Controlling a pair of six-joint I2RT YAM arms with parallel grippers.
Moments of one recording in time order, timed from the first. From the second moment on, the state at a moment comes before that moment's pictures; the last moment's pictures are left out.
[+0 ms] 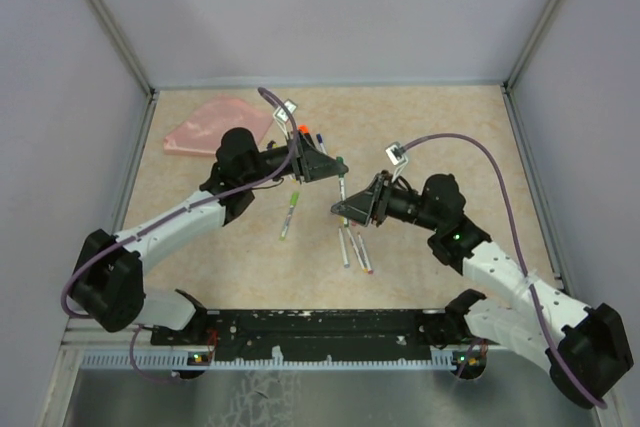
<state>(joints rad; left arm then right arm) -0.62 1.39 0.93 0.57 0.70 -0.99 0.61 0.91 0.55 0.32 -0.59 0.79</state>
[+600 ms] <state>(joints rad) -0.67 1.37 0.87 0.64 0.62 -0.98 0.61 0.87 0.57 0.29 -0.47 0.83</state>
